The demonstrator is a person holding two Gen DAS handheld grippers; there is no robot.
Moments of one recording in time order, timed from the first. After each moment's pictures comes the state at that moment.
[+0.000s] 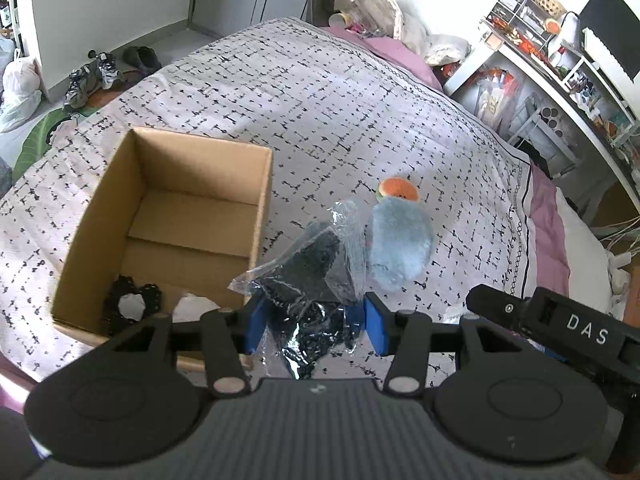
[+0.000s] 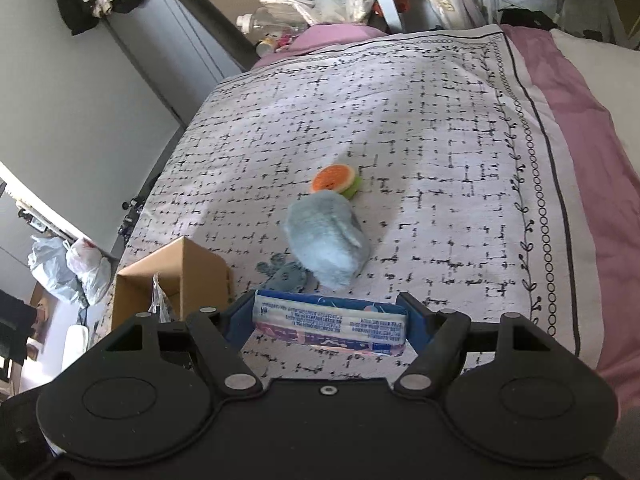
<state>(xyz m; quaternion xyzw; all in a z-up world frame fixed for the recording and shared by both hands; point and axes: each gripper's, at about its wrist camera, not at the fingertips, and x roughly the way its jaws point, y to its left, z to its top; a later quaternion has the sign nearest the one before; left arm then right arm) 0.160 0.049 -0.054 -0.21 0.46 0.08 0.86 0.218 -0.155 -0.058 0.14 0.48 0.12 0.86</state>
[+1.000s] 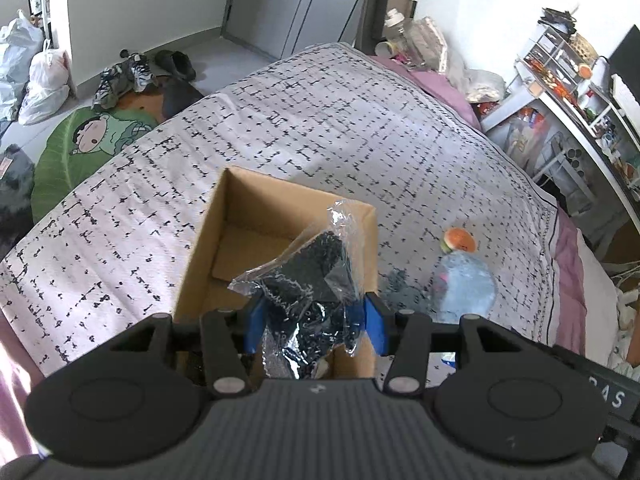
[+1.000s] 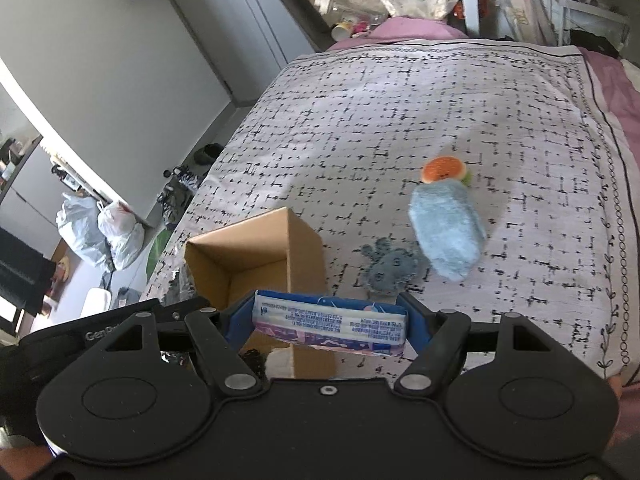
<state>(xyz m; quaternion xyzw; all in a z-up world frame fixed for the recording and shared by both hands) 0.151 0.150 -0.050 -0.24 0.44 0.11 0.86 0.201 -0.055 -0.043 0.10 0.47 0.19 0.86</state>
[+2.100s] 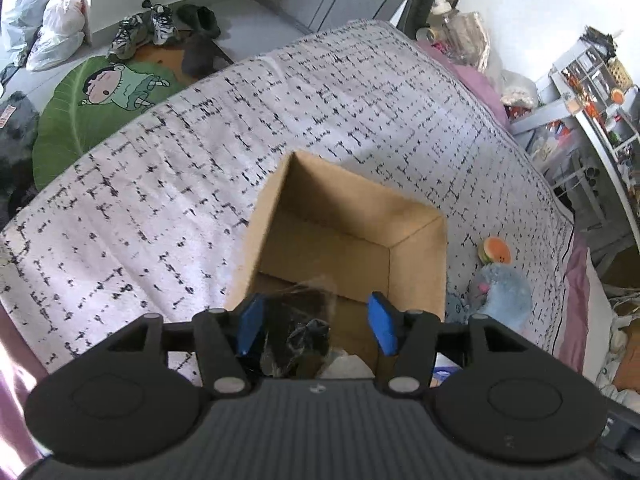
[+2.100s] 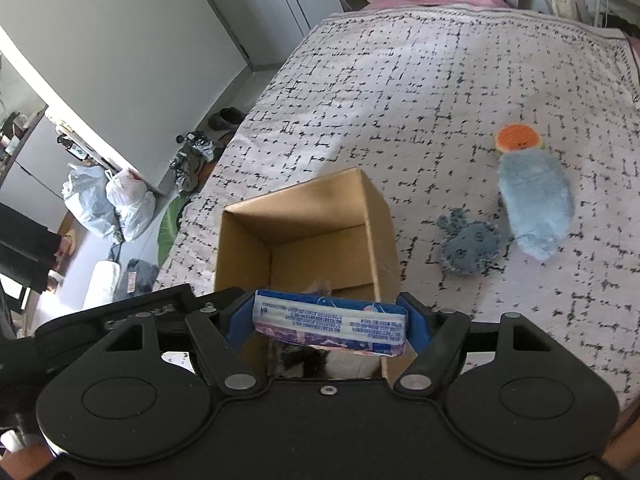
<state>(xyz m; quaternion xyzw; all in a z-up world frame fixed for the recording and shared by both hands) 0.154 0.218 -0.080 -0.30 0.47 0.11 0.82 0.209 0.021 -0.065 0.09 0.51 0.21 0.83</state>
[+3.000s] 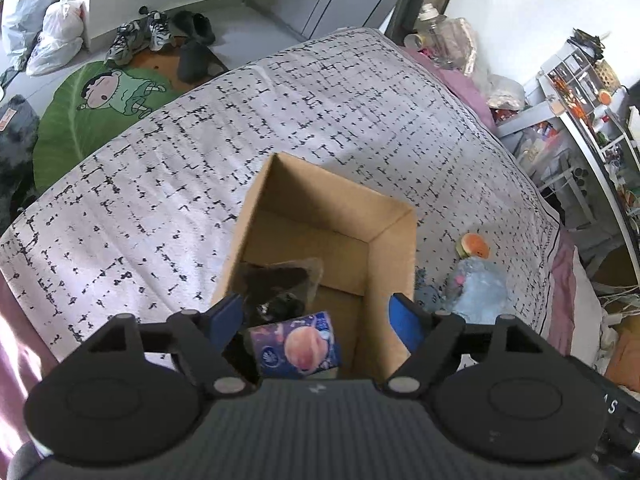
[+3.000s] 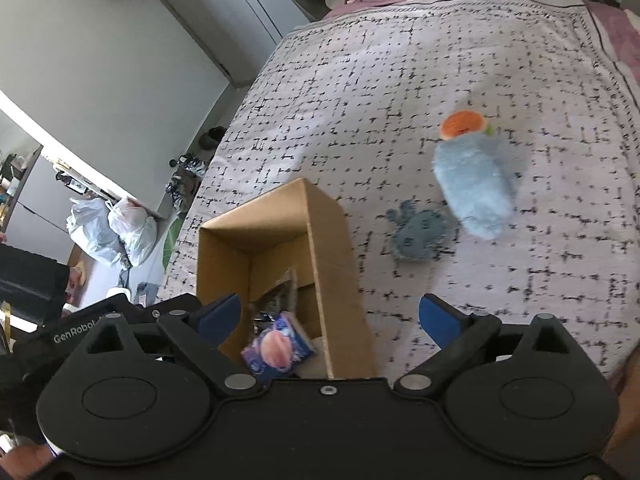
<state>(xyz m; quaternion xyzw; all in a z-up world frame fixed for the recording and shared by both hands) 0.140 0.198 -0.057 -0.30 0.47 0.11 0.83 0.203 -0.046 -0.057 0.14 0.51 0.18 0.82</state>
